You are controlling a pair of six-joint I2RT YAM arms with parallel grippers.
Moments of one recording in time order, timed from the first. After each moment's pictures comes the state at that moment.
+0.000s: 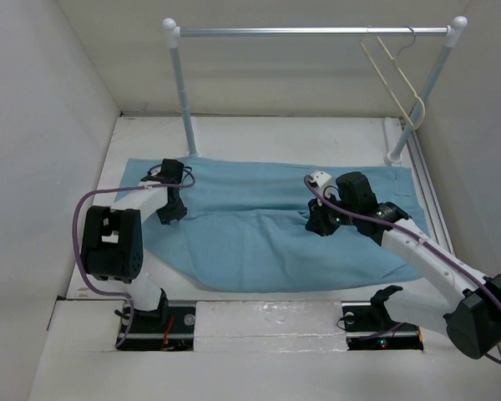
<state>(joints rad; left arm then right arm) -0.14 1.60 0.94 -0.60 -0.29 -0.58 0.50 1.11 0.82 -0.49 -0.38 -0.05</state>
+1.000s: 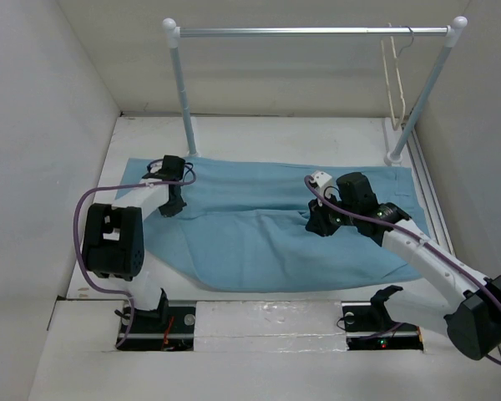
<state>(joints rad) -0.14 1.65 0.98 -0.55 -0.35 -0.56 0.50 1.10 0.81 -0.49 -0.39 -0.05</state>
